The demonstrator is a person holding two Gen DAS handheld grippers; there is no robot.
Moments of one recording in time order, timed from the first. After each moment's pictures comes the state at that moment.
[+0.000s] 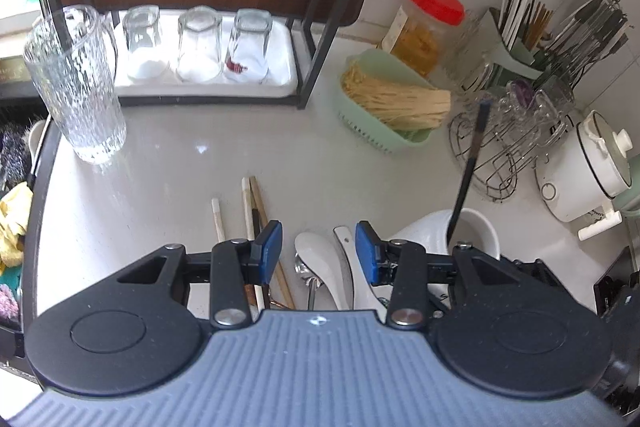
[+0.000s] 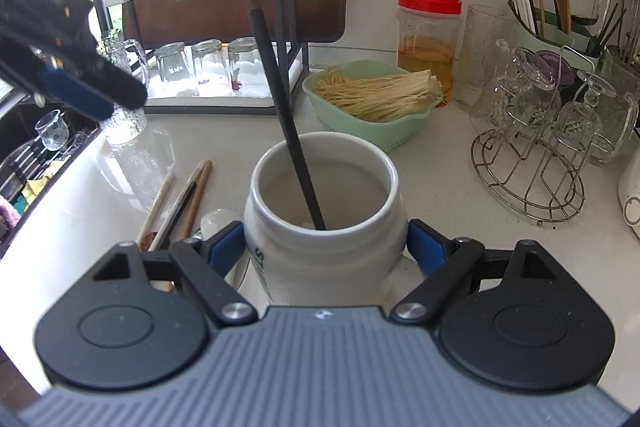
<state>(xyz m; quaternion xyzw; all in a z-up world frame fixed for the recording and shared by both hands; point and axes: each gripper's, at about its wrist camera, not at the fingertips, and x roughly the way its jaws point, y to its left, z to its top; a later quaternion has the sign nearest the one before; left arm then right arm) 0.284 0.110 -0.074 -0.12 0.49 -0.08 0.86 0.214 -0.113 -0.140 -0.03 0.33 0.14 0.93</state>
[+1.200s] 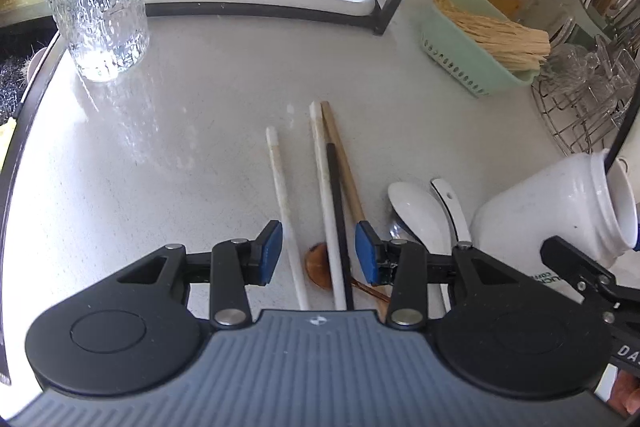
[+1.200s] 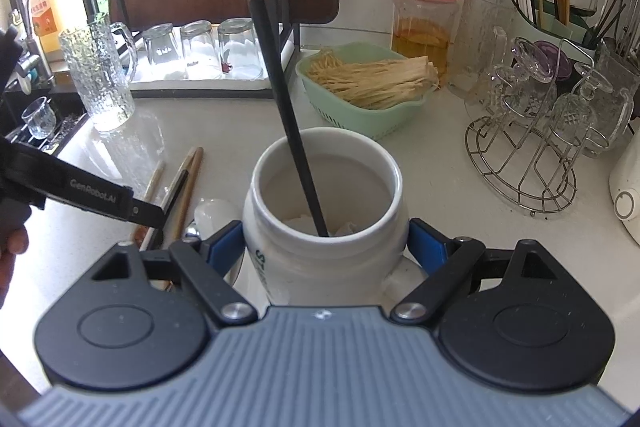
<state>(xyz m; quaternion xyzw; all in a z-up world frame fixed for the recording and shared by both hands) 0.290 0.136 -0.193 -0.11 0.52 -0.04 0.85 0.222 -0.105 -0.136 -0.05 0.37 0.11 0.92</state>
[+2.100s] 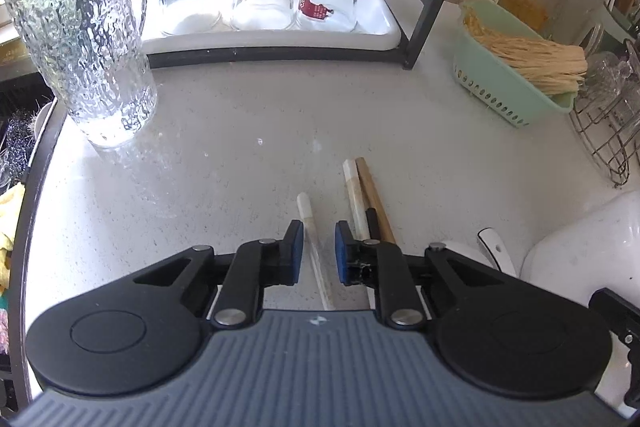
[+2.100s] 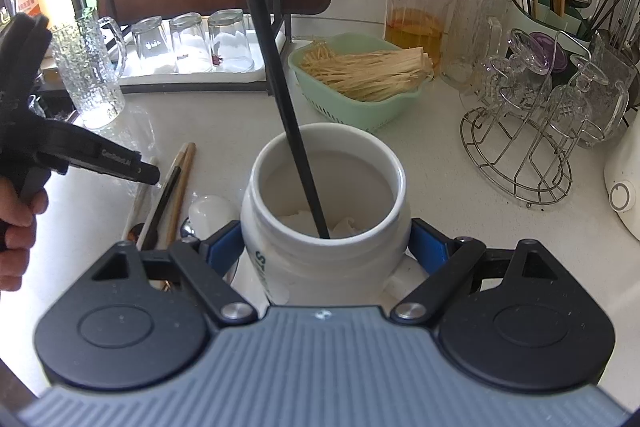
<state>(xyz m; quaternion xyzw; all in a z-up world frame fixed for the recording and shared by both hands) 0.326 0.142 -0.200 -0.06 0.49 -0.02 0.87 0.227 -0.100 -0.137 -0.05 0.38 0.10 0.92</state>
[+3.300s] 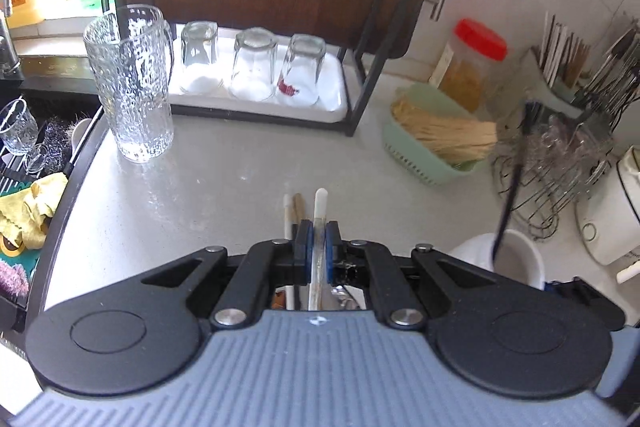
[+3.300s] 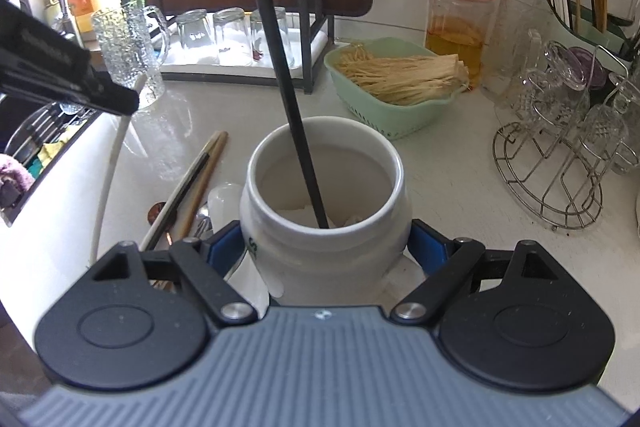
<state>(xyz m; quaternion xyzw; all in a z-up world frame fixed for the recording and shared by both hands) 0.249 0.108 -0.091 -0.12 0.42 0.01 0.90 0.227 -0.118 -0.142 -0.06 0.37 0.19 0.91</state>
